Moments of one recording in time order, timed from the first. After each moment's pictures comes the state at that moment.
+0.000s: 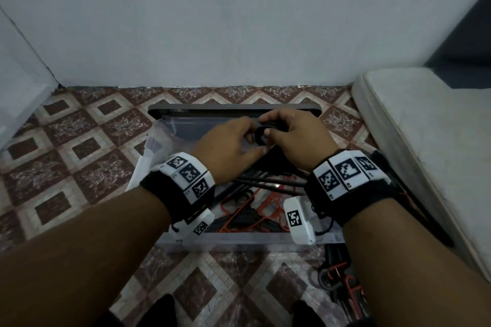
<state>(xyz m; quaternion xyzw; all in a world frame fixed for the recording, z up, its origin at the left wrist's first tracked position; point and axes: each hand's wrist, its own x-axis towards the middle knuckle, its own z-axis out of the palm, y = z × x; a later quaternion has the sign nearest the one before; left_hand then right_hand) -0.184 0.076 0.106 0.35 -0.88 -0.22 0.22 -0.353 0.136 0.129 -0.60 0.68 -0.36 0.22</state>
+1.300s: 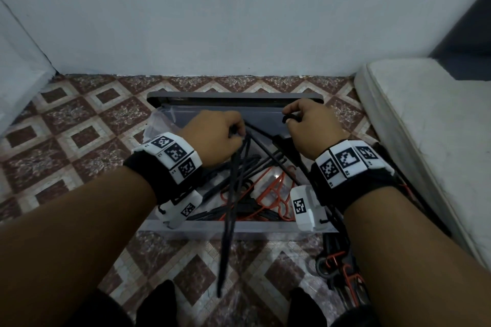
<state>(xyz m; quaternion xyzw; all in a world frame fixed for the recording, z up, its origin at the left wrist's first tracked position) -0.168 0.063 0.116 0.40 -0.89 -0.19 0.09 -0.372 0.129 0.110 -0.52 0.79 -0.30 0.16</state>
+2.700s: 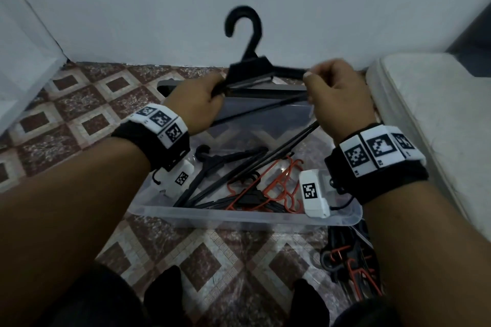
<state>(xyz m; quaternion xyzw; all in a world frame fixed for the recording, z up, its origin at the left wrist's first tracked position) -0.136 0.023 0.115 0.43 -0.87 -0.14 0.21 -0.363 0.136 0.139 -0.49 0.69 -0.51 0.13</state>
